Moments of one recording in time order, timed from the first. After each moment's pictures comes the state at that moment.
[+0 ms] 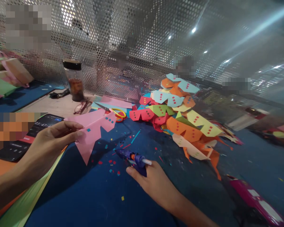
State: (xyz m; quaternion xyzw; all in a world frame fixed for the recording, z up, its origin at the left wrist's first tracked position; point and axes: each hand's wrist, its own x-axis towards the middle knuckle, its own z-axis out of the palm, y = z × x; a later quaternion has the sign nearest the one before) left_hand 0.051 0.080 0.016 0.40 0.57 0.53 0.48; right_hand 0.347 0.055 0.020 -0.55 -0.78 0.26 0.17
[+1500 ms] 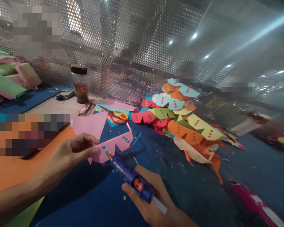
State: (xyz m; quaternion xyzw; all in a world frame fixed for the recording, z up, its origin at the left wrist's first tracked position) left_hand 0.075 0.064 0.006 0.49 0.51 0.48 0.52; right_hand 0.338 0.028 0.016 -0.44 -0.81 0.23 0.31
